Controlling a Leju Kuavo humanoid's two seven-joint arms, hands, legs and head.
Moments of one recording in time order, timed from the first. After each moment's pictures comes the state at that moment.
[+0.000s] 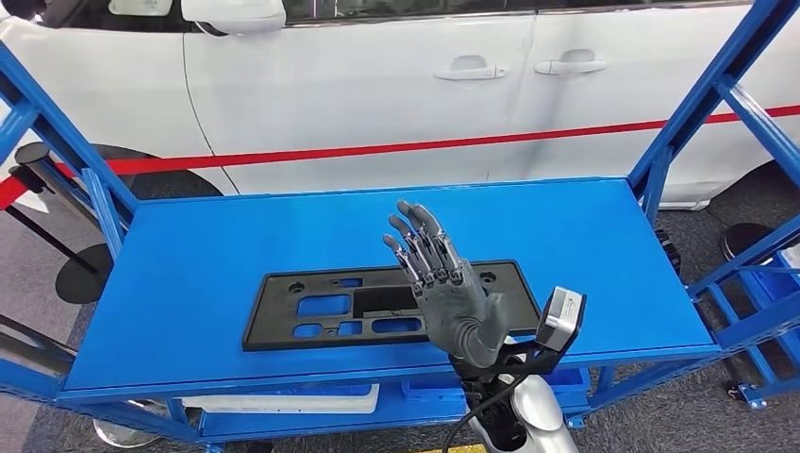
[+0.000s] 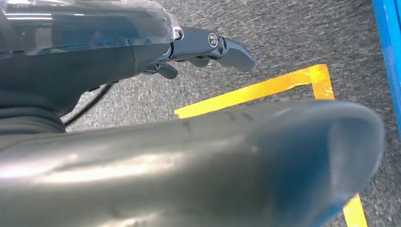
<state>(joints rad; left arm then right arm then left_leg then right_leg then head) -0.14 -0.17 1.04 -0.21 -1.13 0.24 -0.03 -0.13 0.14 0.40 -1.66 -0.25 0.32 -0.44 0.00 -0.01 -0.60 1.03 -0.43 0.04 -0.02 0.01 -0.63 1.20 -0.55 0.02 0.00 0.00</state>
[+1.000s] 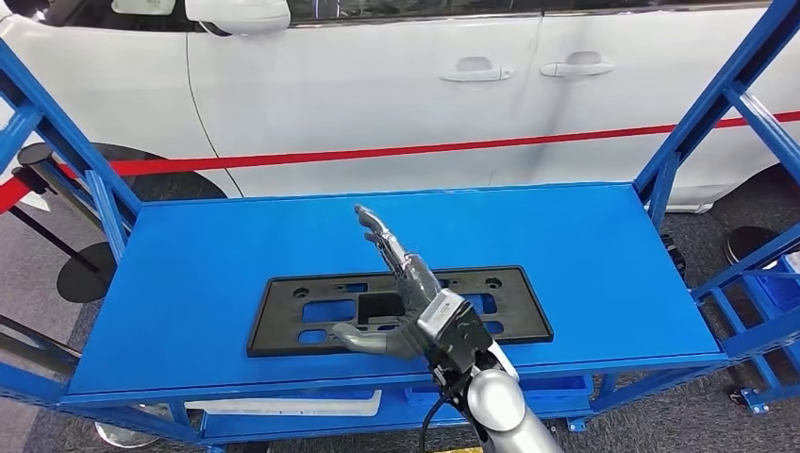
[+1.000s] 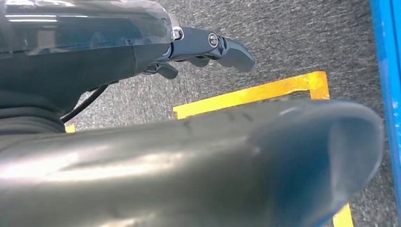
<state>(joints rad) -0.15 -0.18 1.07 -0.21 -1.11 0.26 -0.03 -0.23 0.12 0.54 -1.58 0.25 -0.02 -0.36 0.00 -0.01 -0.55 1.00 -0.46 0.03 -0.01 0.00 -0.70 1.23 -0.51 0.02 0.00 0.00</state>
